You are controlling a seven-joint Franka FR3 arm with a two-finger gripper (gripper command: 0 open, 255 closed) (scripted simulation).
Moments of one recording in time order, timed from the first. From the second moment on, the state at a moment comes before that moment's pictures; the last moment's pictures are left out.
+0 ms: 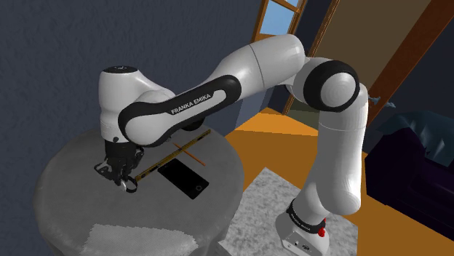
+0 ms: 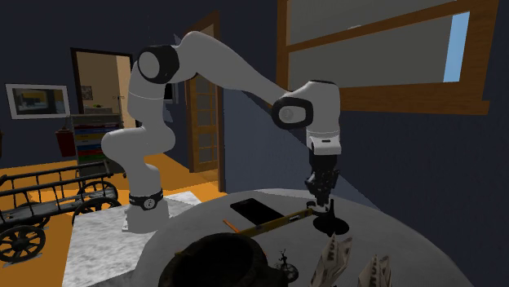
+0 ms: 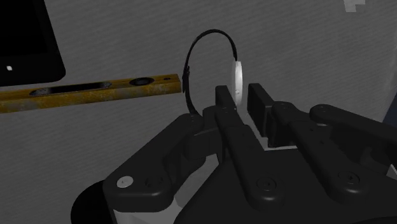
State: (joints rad) arm 0.27 0.40 0.41 -1.78 -0.08 2.20 0.64
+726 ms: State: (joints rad) arm 0.27 0.39 0.41 -1.76 -0.07 2.16 0.64
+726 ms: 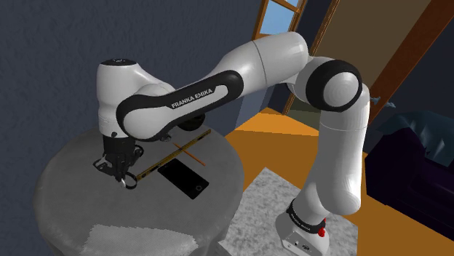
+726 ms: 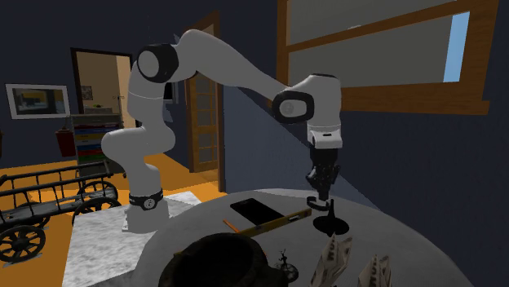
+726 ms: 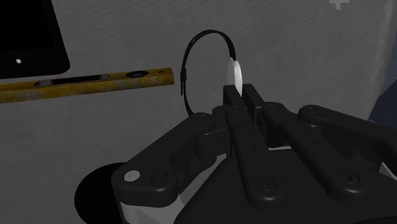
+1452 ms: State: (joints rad) arm 0.26 0.33 0.42 -1.69 -0.04 2.04 0.63
